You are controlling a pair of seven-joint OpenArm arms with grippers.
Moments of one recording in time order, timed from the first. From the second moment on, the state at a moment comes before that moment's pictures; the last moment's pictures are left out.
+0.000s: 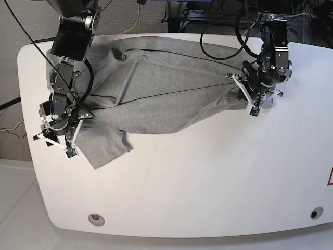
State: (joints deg) left arm 9.3 -12.1 -5.6 97.6 -10.6 -19.1 52.7; right arm 13.3 10.2 16.3 84.3 -22.0 31.4 -49.9
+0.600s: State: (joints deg) left arm 9.2 -12.8 -5.6 97.4 -10.6 -19.1 52.5; right arm 23.6 7.3 16.9 70.5 -18.1 31.1 -48.1
